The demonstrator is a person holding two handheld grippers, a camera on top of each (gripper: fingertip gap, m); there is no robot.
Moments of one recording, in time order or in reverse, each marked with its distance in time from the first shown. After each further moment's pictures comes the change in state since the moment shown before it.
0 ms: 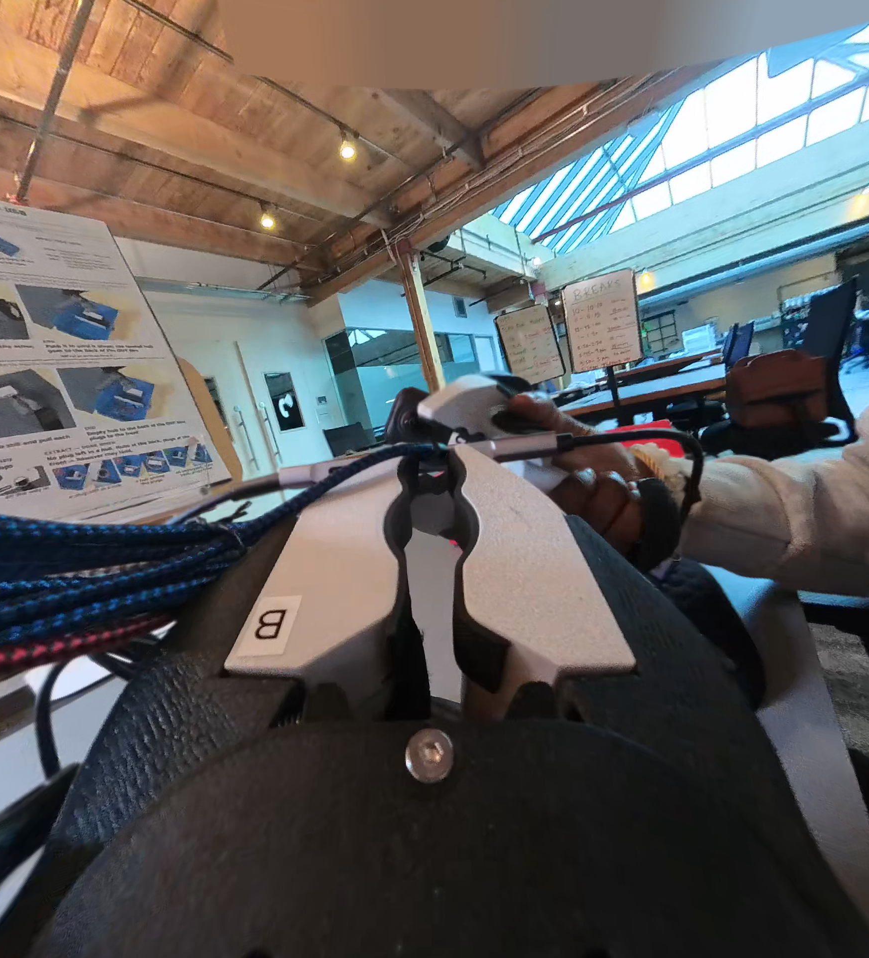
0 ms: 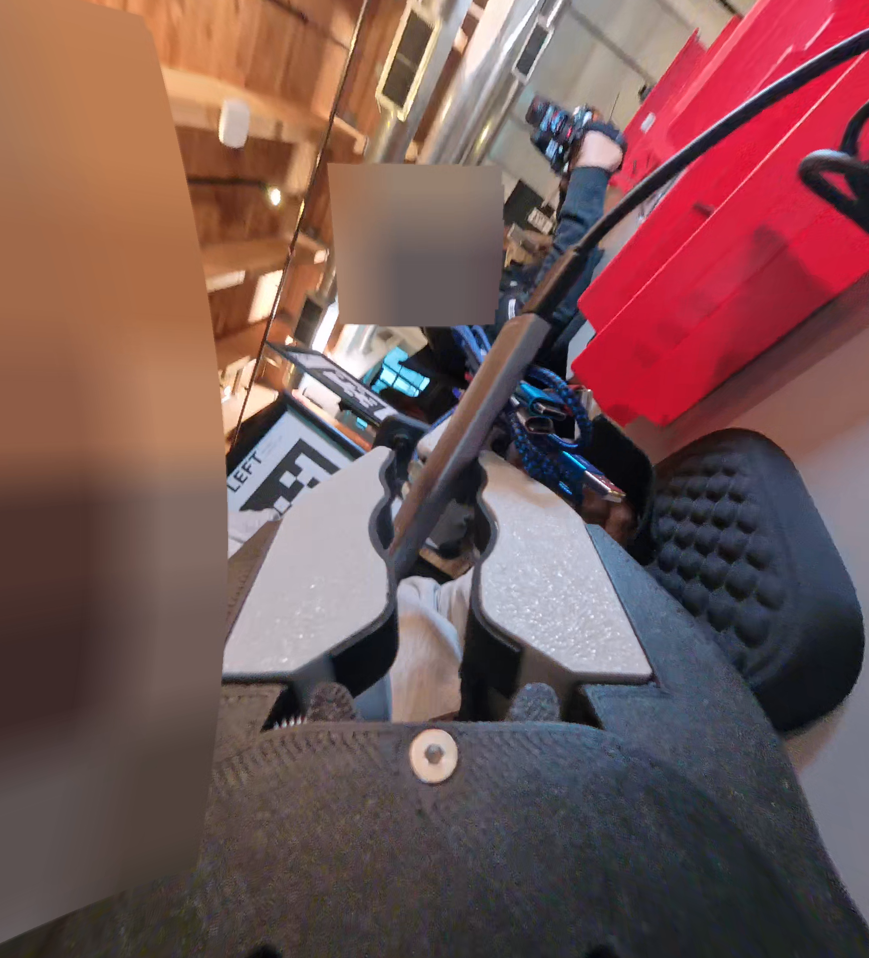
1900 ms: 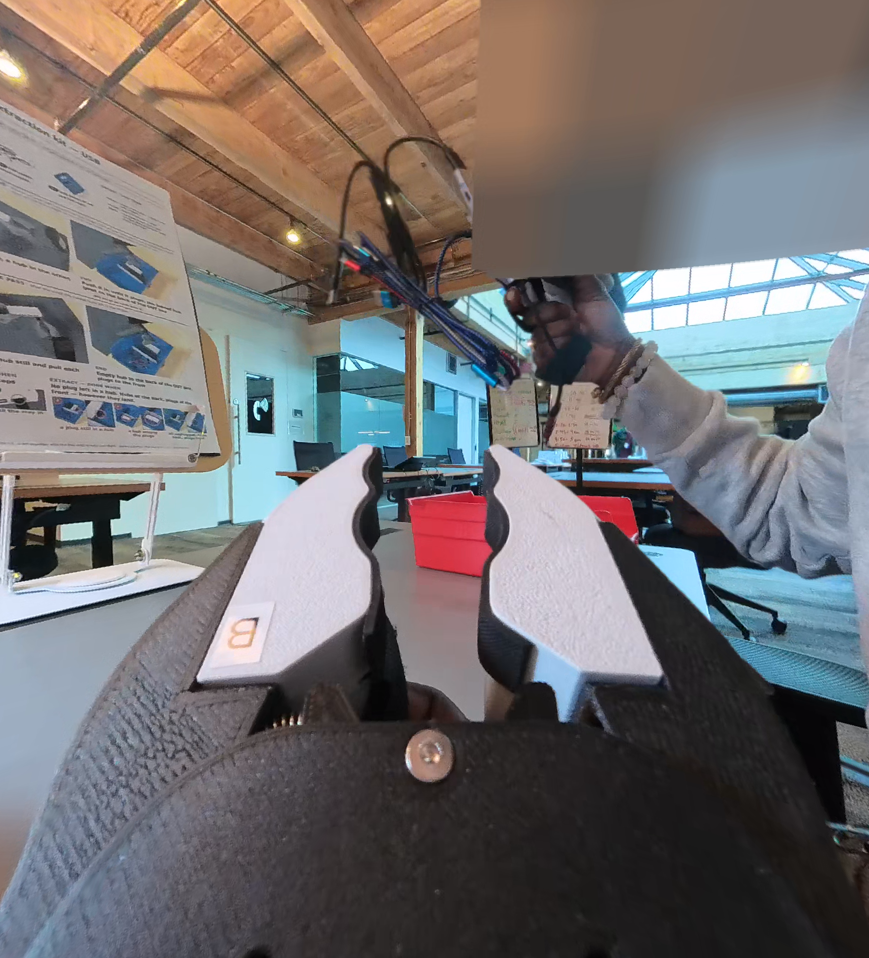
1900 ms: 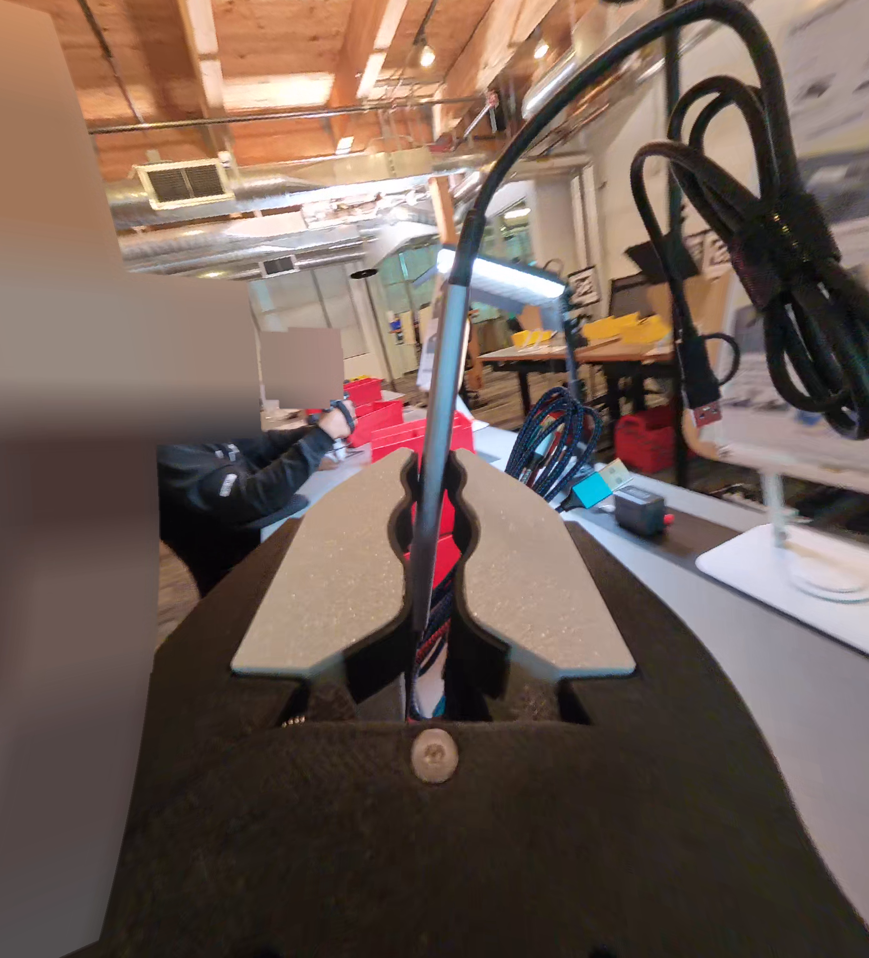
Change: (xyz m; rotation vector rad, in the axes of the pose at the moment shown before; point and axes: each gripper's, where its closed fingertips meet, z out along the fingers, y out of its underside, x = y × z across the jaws) left arm -0.027 -0.004 -0.040 0.112 -0.044 -0.256; right arm -0.153 -0.143 -0.105 0.363 0.545 -0.865
